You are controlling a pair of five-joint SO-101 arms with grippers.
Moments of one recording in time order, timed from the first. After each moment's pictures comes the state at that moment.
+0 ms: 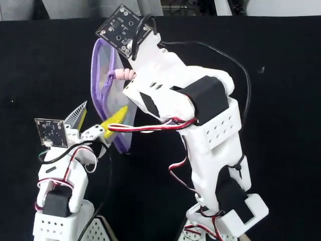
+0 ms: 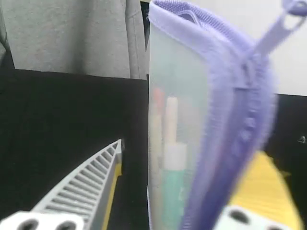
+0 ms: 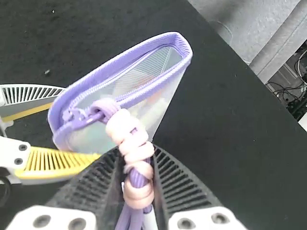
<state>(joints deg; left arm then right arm) 2.5 -103.7 85.0 33.5 8.2 -32.9 -5.4 -39.7 99.2 20.9</state>
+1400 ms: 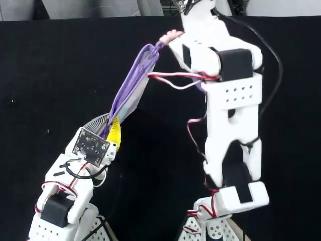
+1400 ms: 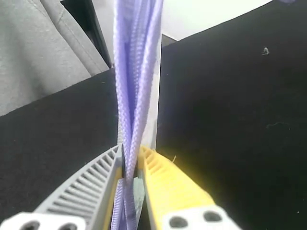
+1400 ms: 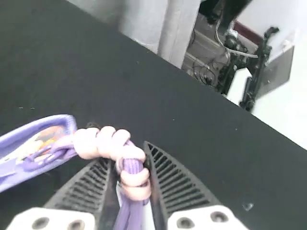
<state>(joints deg) 14.4 -104.5 79.3 48.7 -14.4 -9.1 2.6 -38.8 83.6 22.8</state>
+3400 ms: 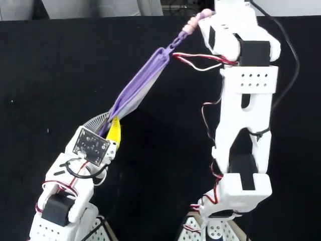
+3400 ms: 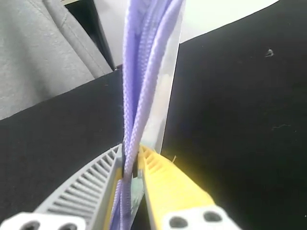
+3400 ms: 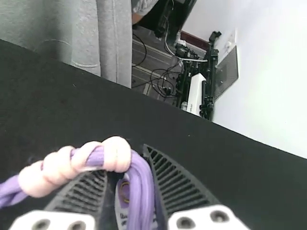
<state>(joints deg) 13.5 -104.5 80.5 46.9 -14.9 1.1 7.4 -38.7 70.7 22.9</state>
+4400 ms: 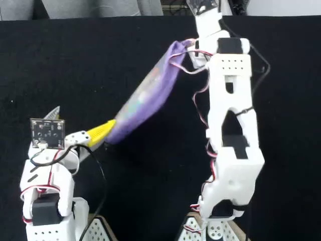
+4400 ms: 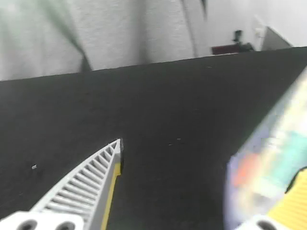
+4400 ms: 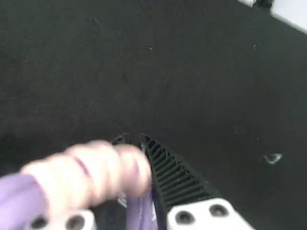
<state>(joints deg) -11.5 -104.2 76.5 47.7 -10.9 -0.2 24.3 -29.6 68.0 23.2</state>
